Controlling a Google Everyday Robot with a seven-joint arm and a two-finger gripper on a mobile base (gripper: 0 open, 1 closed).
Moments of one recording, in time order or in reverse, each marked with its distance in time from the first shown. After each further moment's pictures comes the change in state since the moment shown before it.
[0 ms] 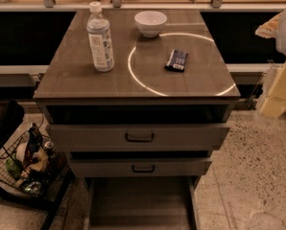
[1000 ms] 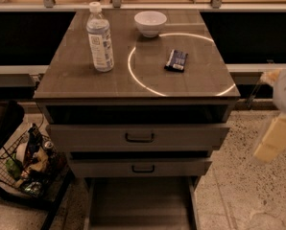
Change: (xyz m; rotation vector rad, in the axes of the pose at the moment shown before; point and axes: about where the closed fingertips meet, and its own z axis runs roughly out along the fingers) arm 0.044 0.042 0.065 -0.019 0.010 0.118
